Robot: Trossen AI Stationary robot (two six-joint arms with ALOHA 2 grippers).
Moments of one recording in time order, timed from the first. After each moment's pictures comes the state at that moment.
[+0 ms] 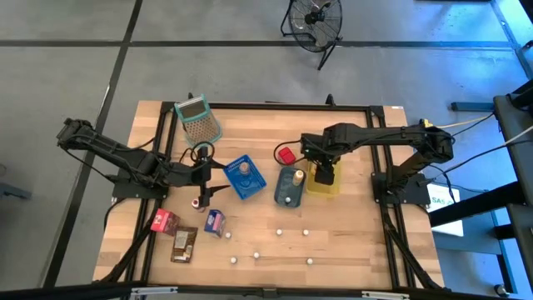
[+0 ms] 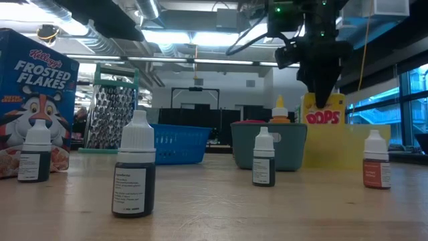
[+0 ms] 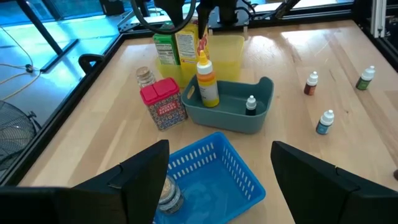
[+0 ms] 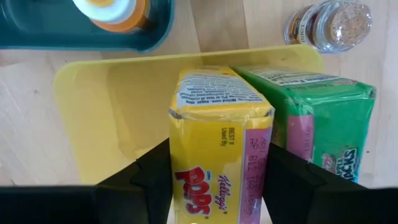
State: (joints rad) left arm -0.34 0.89 0.64 -0.26 -0.50 -0.12; right arm -0.13 1.56 1.21 -1.17 0.08 0.08
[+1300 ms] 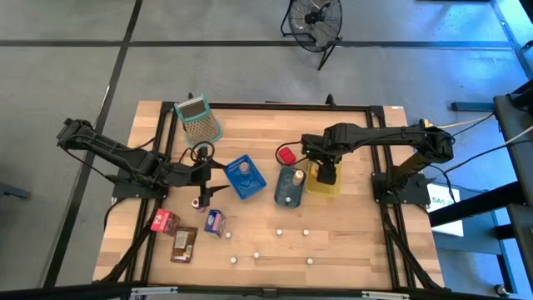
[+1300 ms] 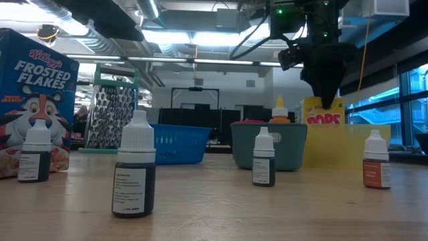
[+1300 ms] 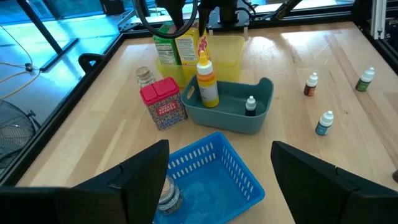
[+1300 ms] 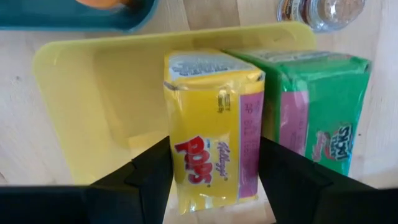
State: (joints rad) left arm -0.34 0.89 0.64 -0.25 -0.50 -0.13; right arm -0.13 1.56 1.21 -1.22 0.10 0.10
